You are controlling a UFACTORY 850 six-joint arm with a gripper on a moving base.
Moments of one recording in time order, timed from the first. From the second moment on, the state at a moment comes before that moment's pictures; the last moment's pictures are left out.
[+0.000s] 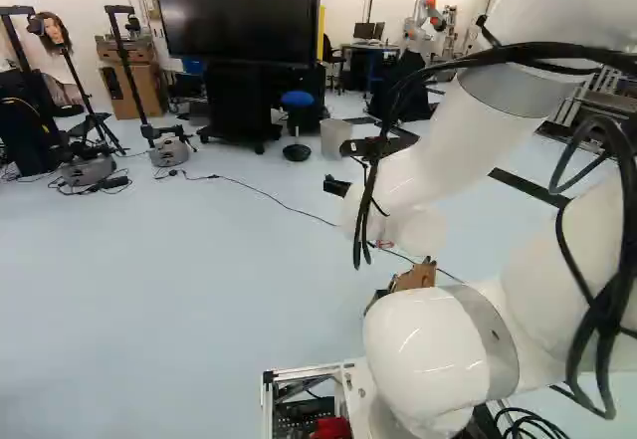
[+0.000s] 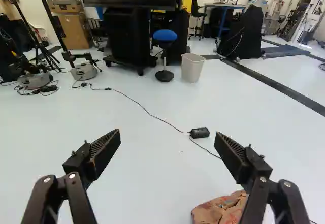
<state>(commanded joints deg) 0.0 16.0 -5.0 0.0 50.0 0.0</state>
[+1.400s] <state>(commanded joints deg) 0.0 16.0 -5.0 0.0 50.0 0.0</state>
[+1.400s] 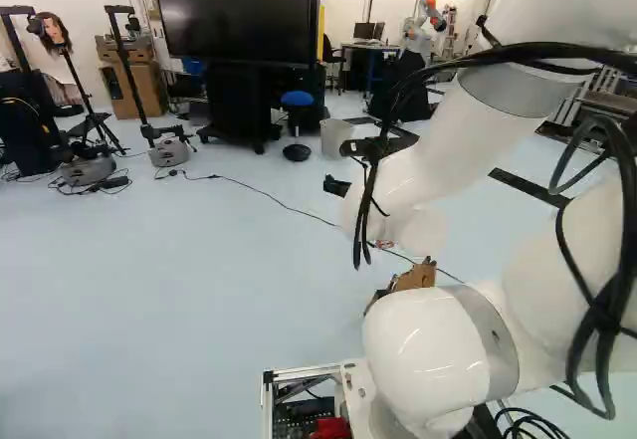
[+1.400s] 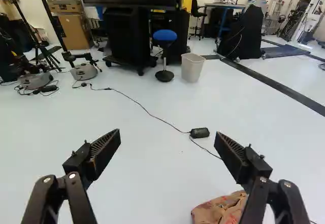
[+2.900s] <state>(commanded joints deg) -0.7 15.6 -5.4 0.1 50.0 0.0</state>
